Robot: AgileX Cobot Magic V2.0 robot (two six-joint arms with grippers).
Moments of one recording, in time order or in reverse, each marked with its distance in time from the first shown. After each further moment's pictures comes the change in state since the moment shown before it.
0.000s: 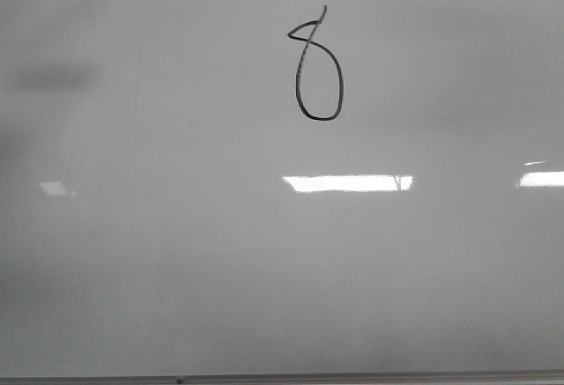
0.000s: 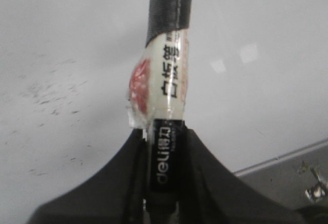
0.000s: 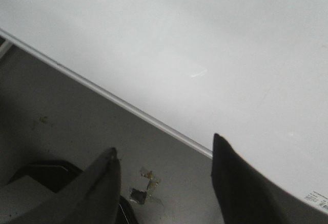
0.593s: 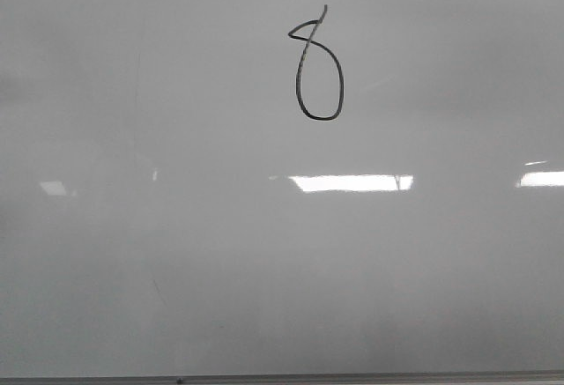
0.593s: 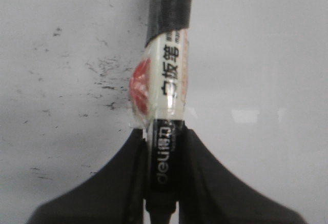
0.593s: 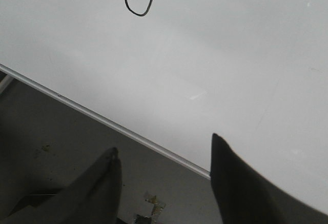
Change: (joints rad) left arm 0.302 0.081 0.262 0.004 -0.490 -0.166; right arm 0.000 0.000 0.000 -0.004 -0.071 0.032
